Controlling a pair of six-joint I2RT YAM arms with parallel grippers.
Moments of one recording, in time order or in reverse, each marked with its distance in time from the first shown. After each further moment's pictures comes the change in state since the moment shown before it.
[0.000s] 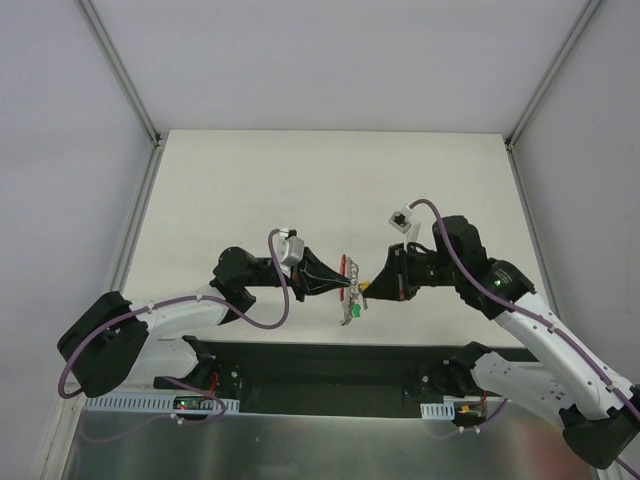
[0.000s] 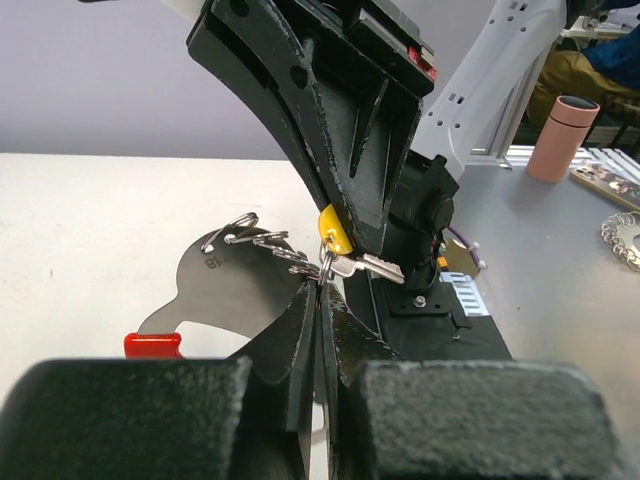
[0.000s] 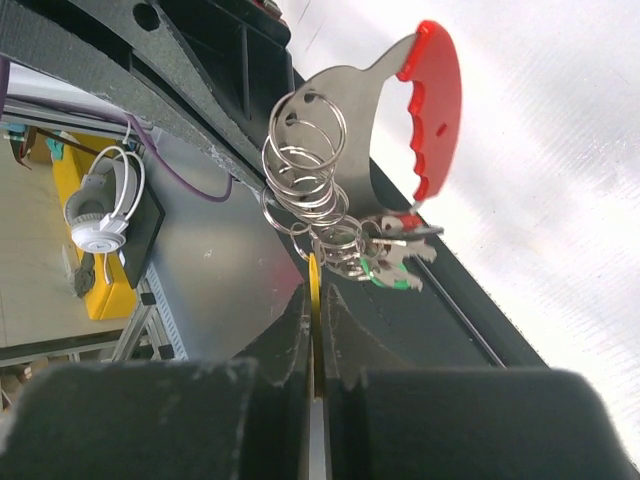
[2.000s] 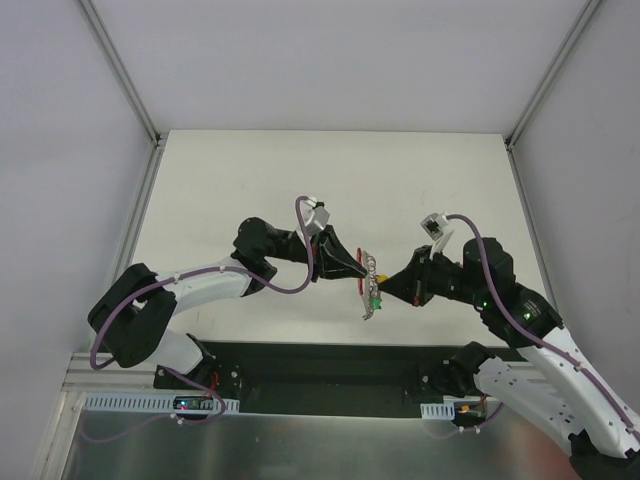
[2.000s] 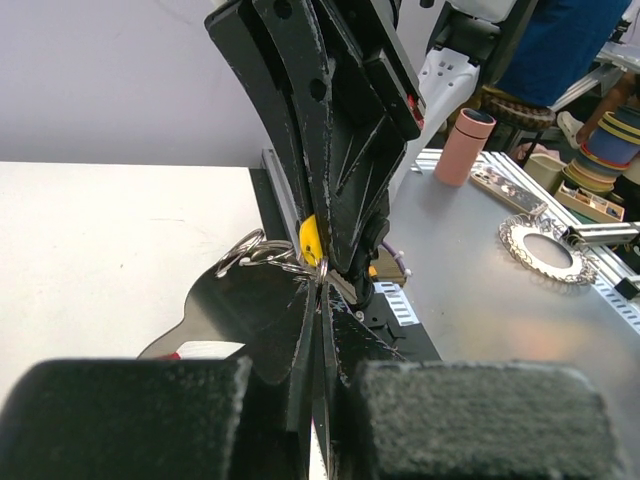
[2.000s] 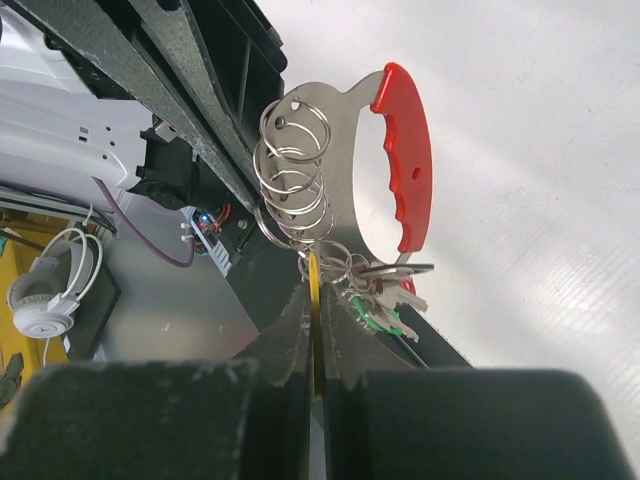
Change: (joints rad) left arm 0.036 0.230 0.273 0.029 0.231 -0.262; right arm 0.001 -0.240 -0.092 0.056 0.213 0.035
